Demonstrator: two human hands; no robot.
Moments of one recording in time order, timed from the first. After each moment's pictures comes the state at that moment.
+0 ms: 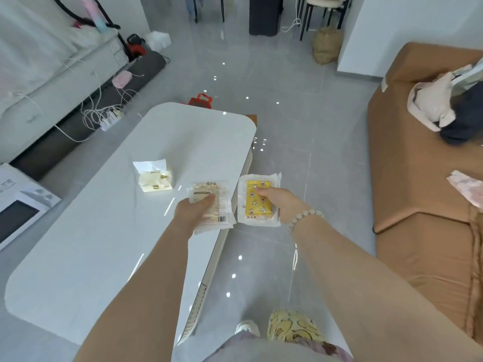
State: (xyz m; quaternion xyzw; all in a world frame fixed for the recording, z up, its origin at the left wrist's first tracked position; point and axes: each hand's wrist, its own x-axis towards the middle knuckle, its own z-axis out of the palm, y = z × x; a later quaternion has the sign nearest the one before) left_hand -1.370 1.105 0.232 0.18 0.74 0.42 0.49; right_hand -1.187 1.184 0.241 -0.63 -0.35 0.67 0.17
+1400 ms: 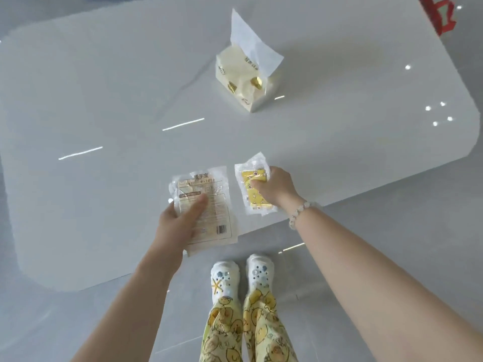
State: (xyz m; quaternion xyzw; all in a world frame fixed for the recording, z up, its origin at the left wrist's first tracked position) left_hand -1.424 1.171 -0.019 -0.29 0.67 0.60 0.33; right_hand -1.431 1.370 -0.086 -0.33 -0.82 0.41 -0.23
